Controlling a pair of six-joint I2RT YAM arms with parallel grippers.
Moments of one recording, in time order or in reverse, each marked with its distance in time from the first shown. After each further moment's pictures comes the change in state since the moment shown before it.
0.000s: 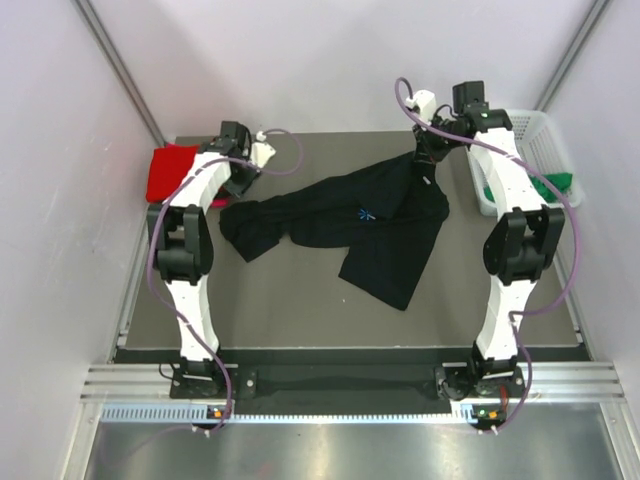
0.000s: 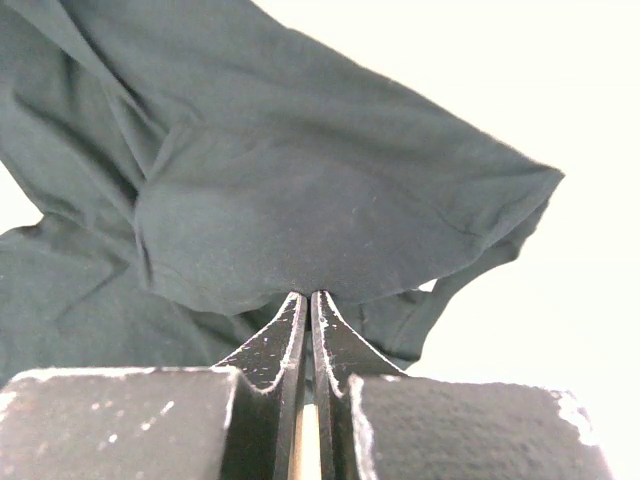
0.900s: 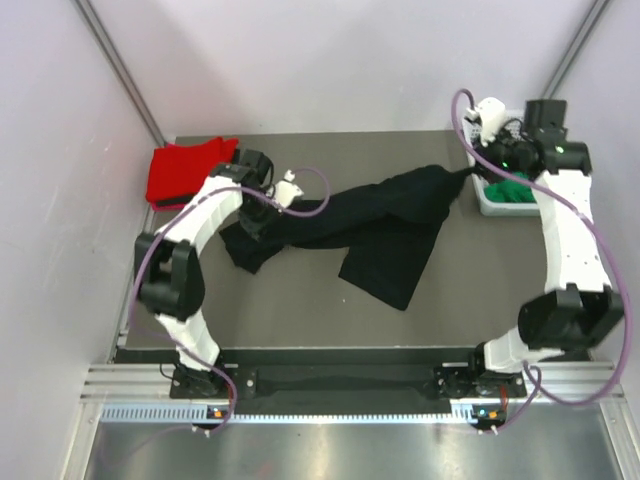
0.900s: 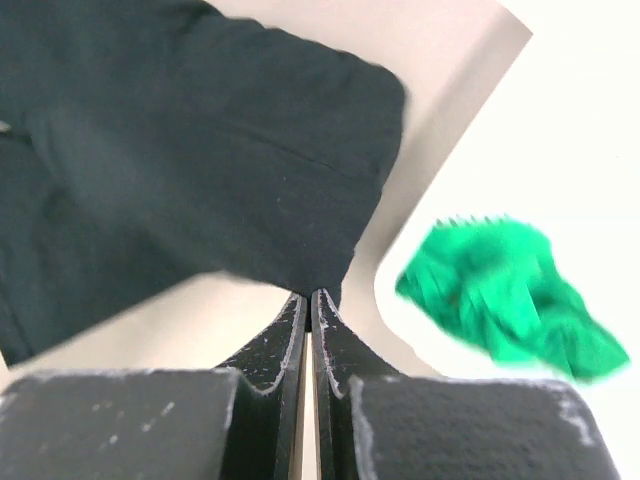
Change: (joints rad) left arm -0.142 -0.230 -0.306 -0.224 0.179 -0.010; right arm -0.148 -0.488 -0.336 -0.036 0.119 0.000
